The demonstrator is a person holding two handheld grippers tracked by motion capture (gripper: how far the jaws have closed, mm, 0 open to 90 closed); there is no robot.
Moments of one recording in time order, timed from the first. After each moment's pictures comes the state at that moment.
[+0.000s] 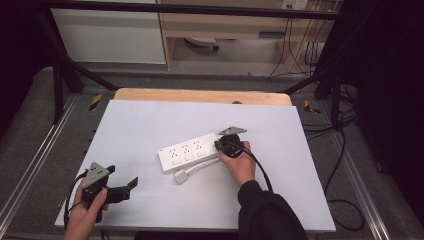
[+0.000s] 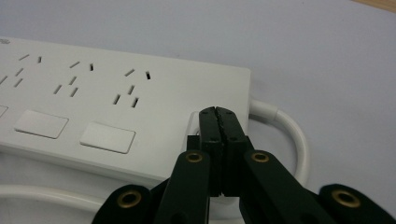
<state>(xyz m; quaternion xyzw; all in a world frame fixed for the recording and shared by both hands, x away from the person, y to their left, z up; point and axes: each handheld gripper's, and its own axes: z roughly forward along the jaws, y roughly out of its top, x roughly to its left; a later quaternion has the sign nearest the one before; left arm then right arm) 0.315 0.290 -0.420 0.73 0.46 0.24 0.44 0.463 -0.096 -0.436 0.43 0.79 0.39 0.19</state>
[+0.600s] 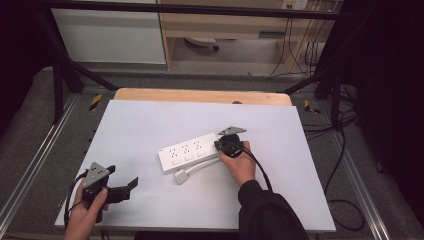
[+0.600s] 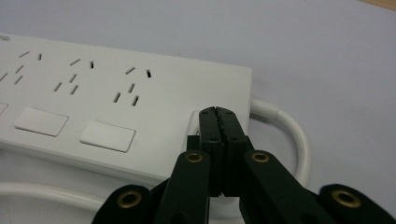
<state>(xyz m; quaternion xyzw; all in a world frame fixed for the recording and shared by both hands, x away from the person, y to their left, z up) 0.315 0.289 -0.420 0.73 0.46 0.24 0.44 0.464 -0.096 -0.436 0.42 0.80 0.38 0.19</state>
